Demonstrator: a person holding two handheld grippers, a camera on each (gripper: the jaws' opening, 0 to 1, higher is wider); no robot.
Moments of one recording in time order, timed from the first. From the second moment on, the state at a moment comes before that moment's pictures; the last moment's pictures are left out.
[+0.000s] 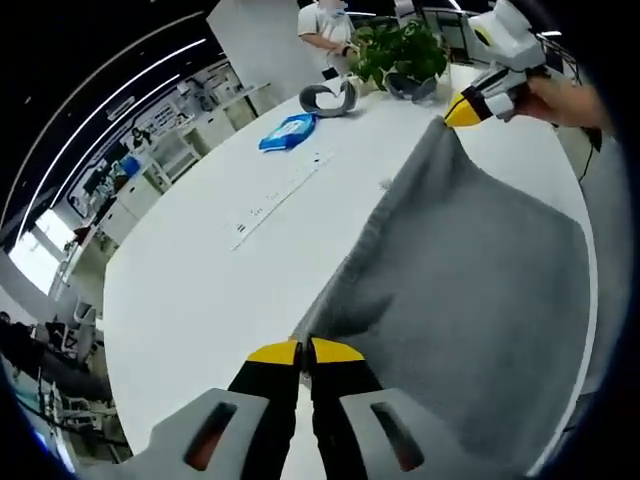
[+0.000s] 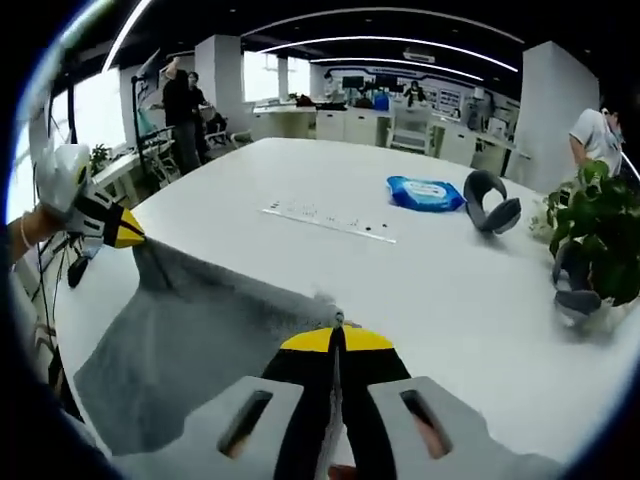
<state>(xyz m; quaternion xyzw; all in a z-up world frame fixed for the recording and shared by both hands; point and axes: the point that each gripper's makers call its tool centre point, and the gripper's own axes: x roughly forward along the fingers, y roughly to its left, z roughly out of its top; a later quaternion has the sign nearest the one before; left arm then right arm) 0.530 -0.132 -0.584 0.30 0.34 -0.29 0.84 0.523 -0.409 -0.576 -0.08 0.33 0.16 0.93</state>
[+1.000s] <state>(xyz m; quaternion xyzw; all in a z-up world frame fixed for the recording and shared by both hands) 0.413 -0.160 -0.562 0.16 0.32 -0.34 0.87 0.388 -0.355 -0.552 0.02 0.29 0.25 0.92</state>
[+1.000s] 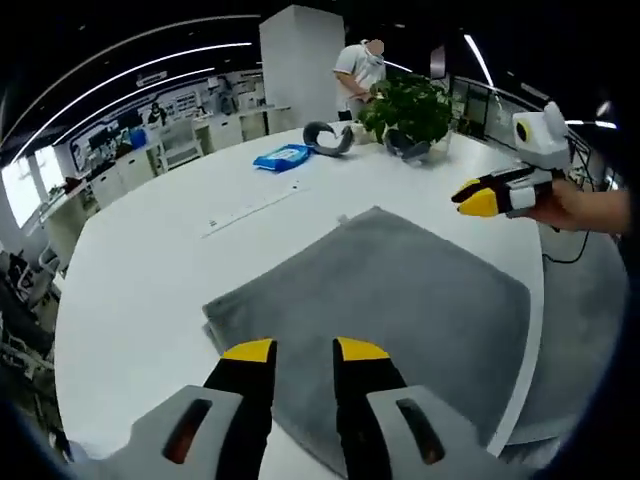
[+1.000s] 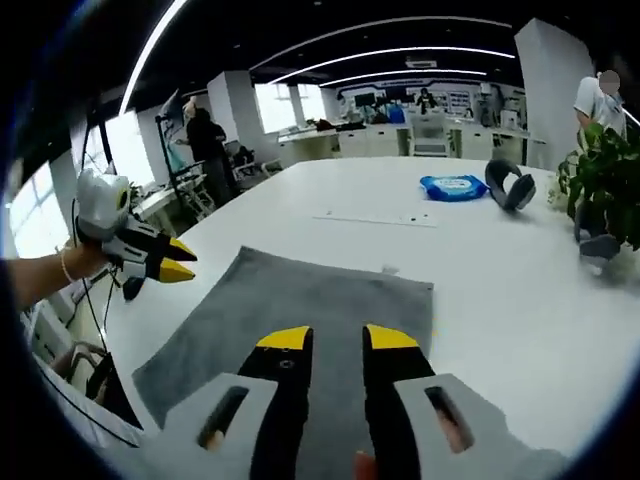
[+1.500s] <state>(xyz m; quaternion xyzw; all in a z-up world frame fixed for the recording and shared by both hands) 0.272 -0.163 -0.626 0.17 0.38 -0.41 0.81 0.262 -0.322 -0.618 -0.11 0.41 0.39 0.82</state>
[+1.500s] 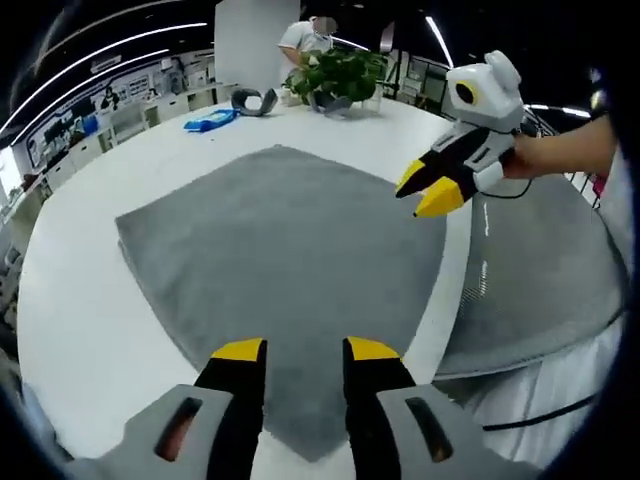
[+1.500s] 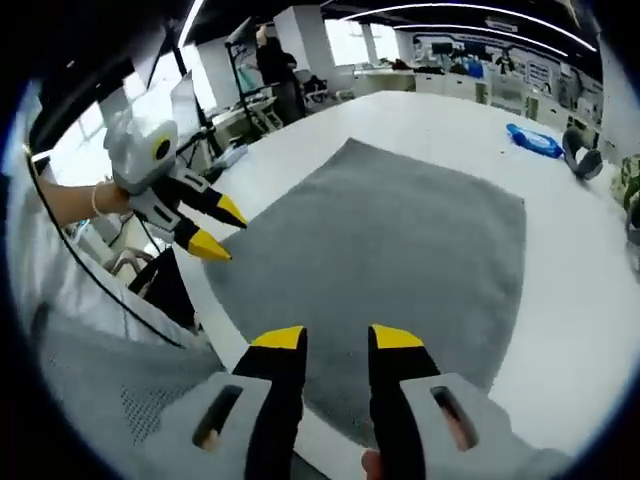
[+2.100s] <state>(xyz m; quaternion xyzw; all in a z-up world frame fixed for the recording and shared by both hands) 0.247 -0.157 -0.655 0.25 0.42 -0.43 0.75 0.233 -0.330 -0.660 -0.24 0.46 0.42 0.74</state>
